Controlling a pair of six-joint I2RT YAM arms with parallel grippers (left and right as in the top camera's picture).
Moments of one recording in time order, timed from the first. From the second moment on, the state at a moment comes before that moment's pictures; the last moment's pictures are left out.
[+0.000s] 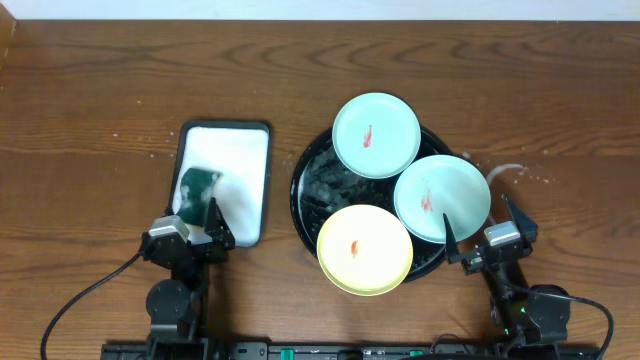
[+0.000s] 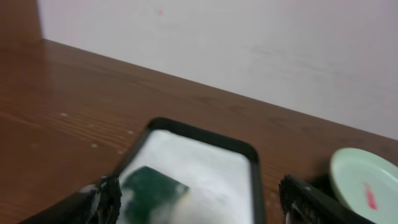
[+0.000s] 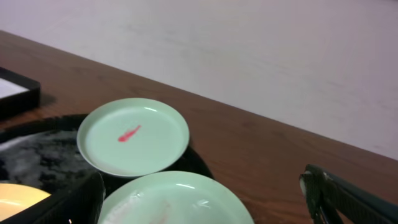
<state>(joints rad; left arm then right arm) -0.03 0.01 0.02 -0.10 -0.10 -0.27 0.09 0.01 0.01 -0.02 -0.20 -0.22</state>
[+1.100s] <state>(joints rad) -0.03 1.12 1.20 -0.99 -0.09 -0.26 0.09 1.20 1.42 -1.03 -0.41 -0.08</state>
